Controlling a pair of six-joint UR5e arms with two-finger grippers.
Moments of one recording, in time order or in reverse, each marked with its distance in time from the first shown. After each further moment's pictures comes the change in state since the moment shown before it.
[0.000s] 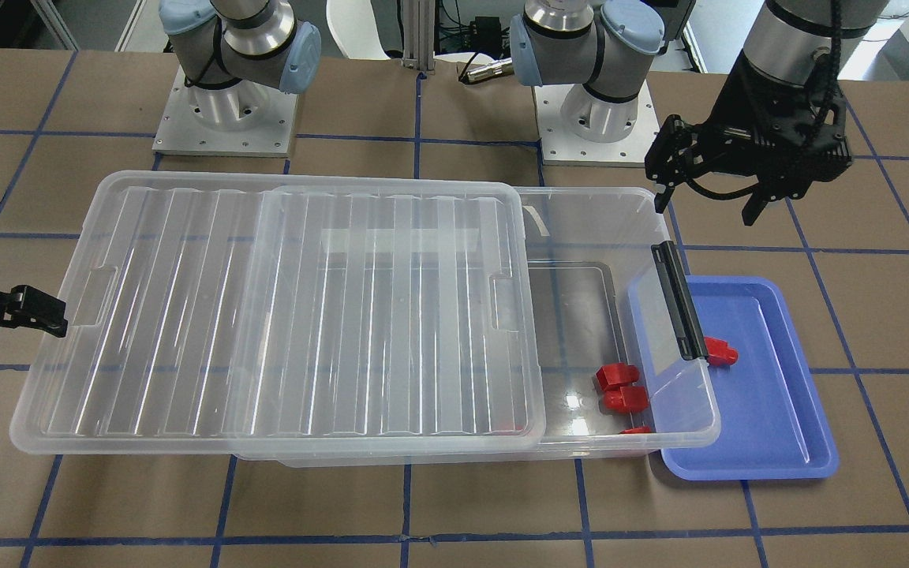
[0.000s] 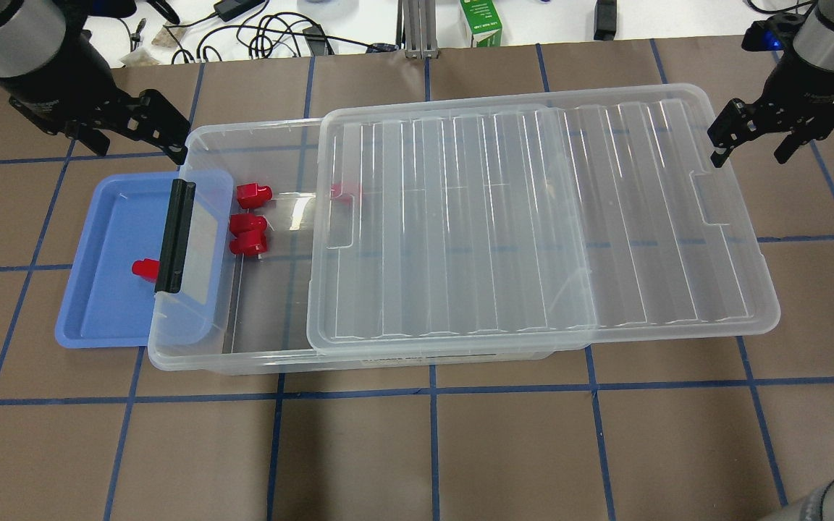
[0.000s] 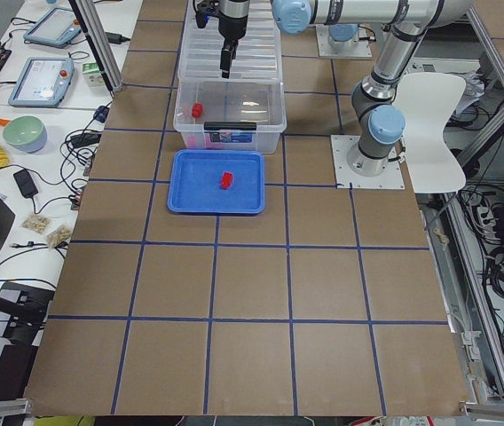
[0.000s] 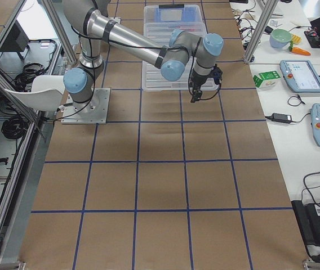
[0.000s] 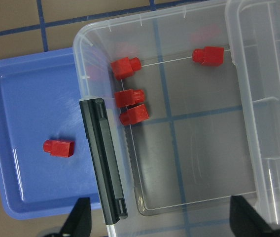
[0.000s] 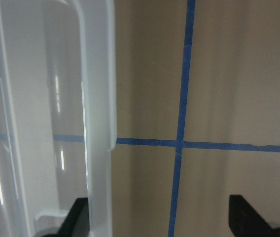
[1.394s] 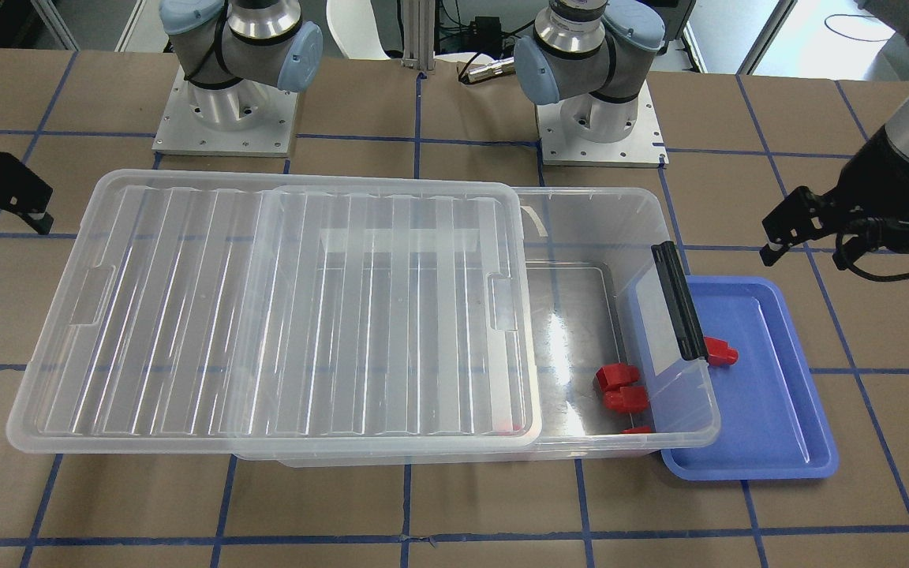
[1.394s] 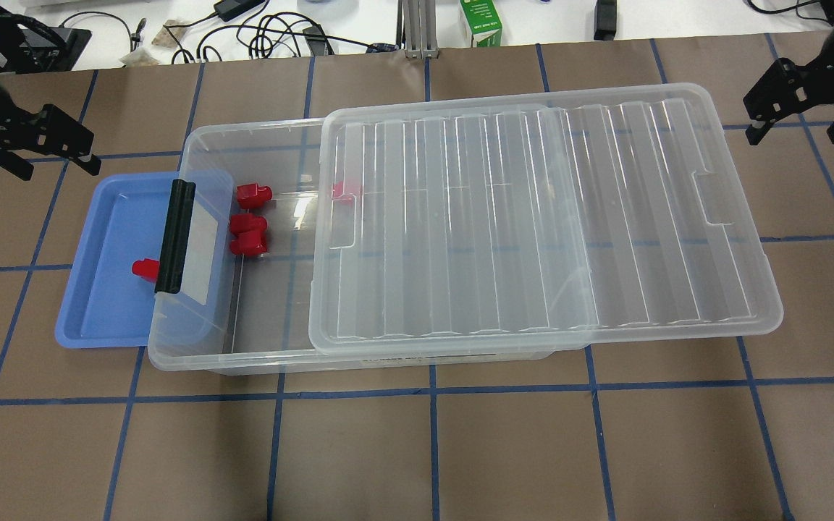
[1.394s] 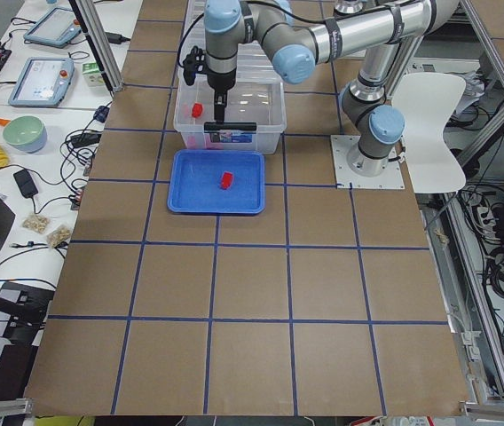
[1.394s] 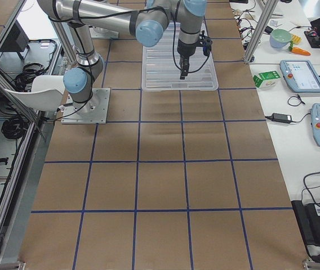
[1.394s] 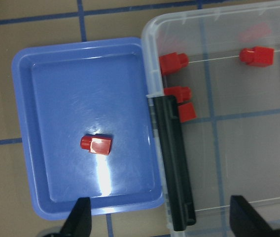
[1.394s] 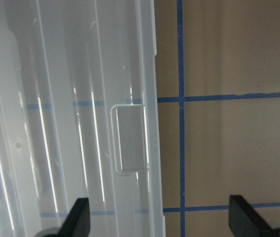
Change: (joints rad) left arm 0.282 -0.118 -0.034 0.069 -0.066 0.031; right arm 0.032 -0.280 -0.010 0.205 0.013 0.135
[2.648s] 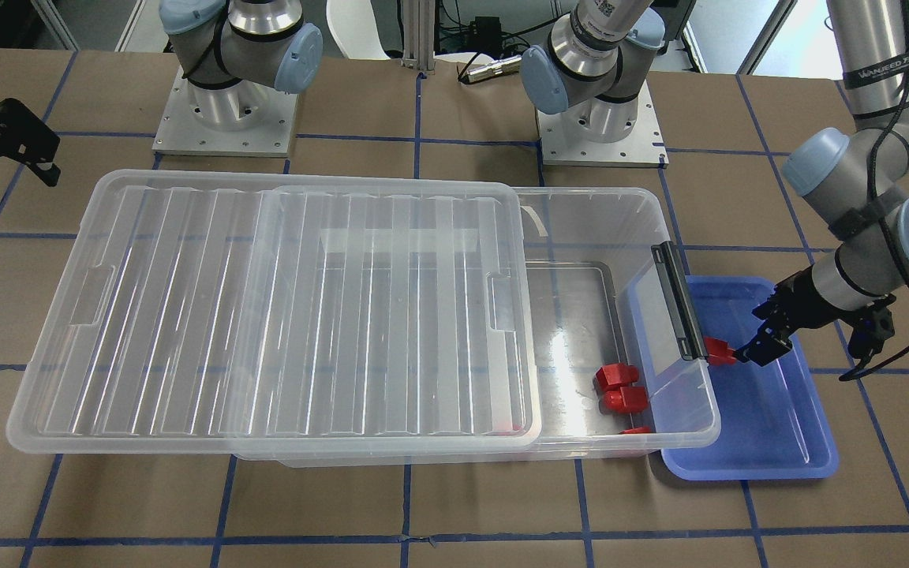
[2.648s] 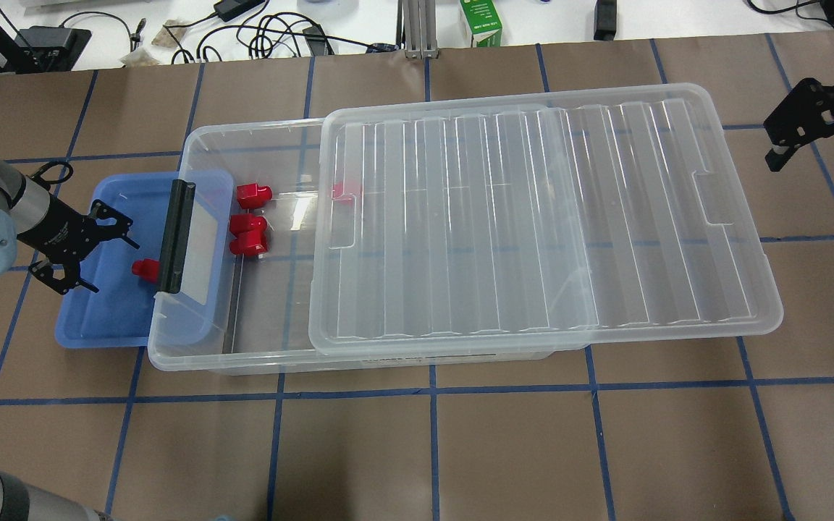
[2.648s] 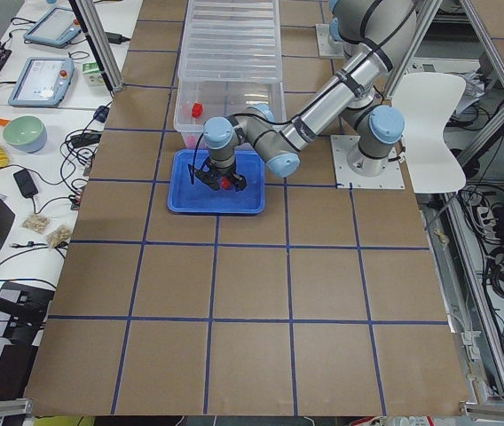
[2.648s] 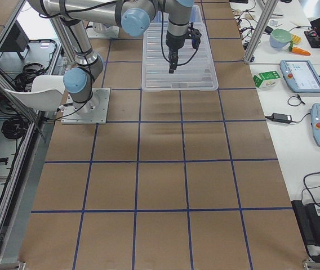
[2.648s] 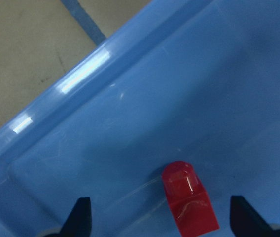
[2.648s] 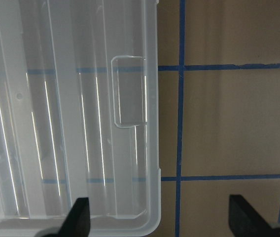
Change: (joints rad) left arm 0.126 -0.256 -0.303 0.416 -0.005 -0.731; right arm -0.049 -0.054 0.035 0.063 -0.014 -0.086
